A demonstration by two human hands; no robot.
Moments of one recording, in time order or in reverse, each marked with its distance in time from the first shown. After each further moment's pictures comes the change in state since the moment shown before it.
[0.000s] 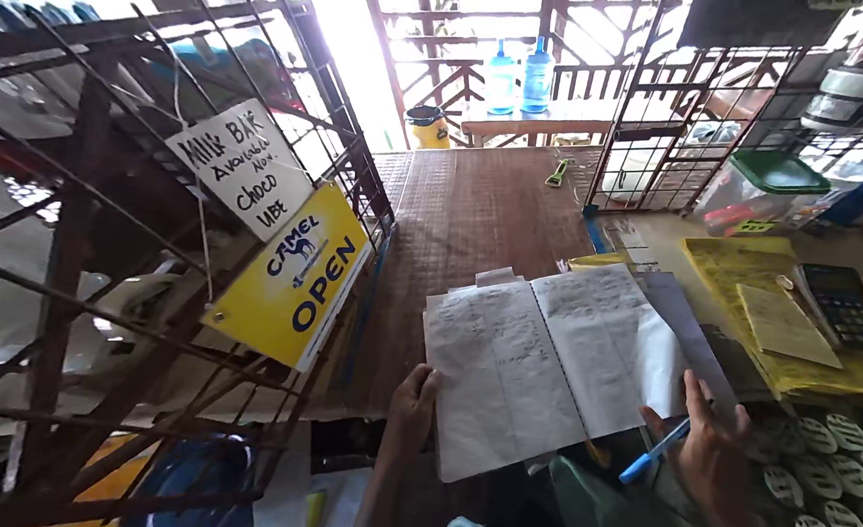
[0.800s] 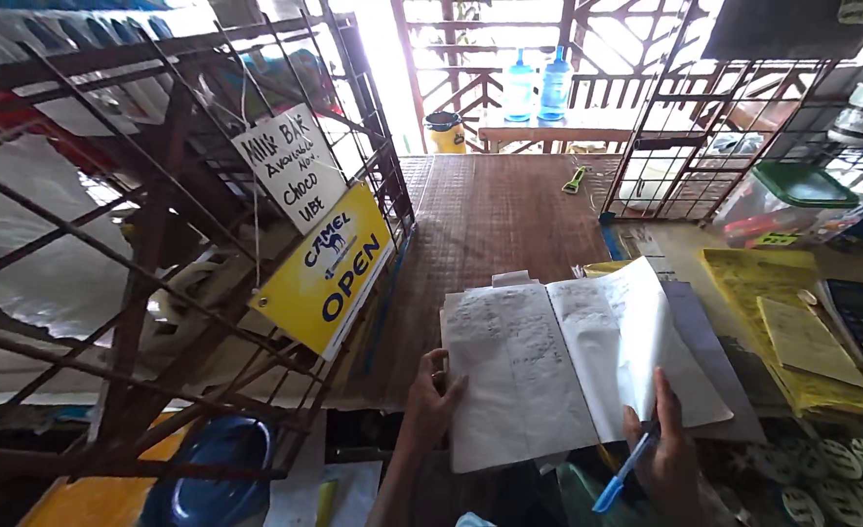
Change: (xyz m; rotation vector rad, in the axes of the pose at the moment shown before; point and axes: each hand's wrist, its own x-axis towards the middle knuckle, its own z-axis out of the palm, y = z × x) left_hand -0.001 0.002 0.001 -0.028 -0.018 -0.067; right_hand -0.008 -0.052 0.026 0.443 0.137 -0.118
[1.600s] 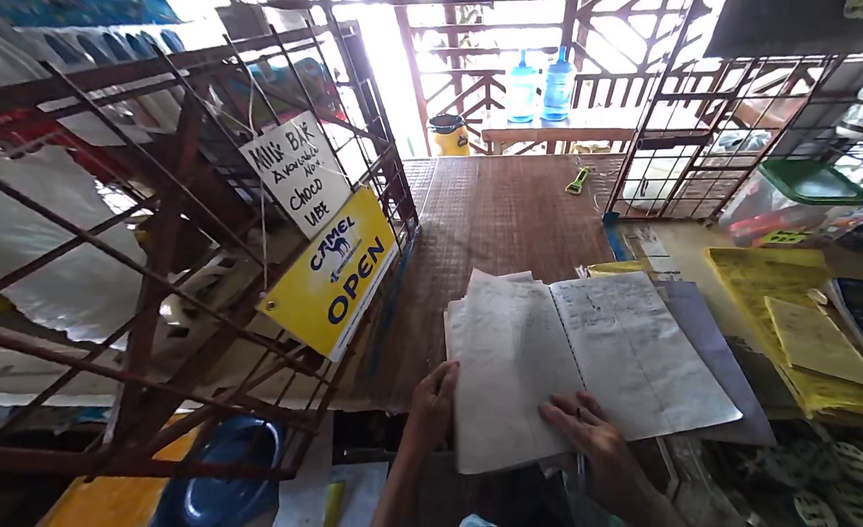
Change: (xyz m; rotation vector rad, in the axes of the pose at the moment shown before) left_hand -0.001 -0.001 -0.002 0.012 0.017 0.113; right_hand -0.005 -0.022 0.040 0.284 -0.392 -0.487
